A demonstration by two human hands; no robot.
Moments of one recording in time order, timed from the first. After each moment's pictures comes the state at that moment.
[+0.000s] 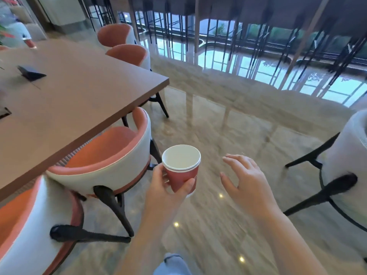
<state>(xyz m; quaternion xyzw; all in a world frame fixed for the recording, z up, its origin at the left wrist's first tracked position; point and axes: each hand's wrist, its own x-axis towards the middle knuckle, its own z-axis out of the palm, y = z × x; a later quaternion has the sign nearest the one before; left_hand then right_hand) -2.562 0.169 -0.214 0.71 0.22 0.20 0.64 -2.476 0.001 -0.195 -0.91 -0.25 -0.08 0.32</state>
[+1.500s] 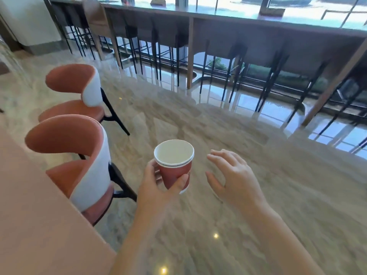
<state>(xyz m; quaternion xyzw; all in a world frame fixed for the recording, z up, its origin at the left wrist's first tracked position) -1.646 0.526 -0.190 0.72 0.20 0.23 0.63 -1.566 0.367 -0.166 -0.89 -0.32 -0.17 0.28</state>
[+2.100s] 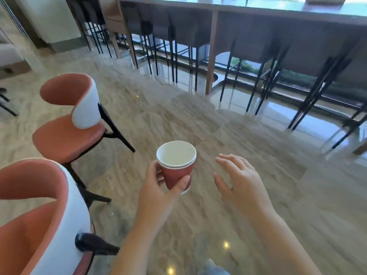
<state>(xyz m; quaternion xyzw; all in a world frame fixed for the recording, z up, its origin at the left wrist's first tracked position) -1.276 0.646 -0.198 0.73 0.24 0.25 0.59 -1.175 0.490 -0.186 -0.88 -0.33 -0.11 0.32</state>
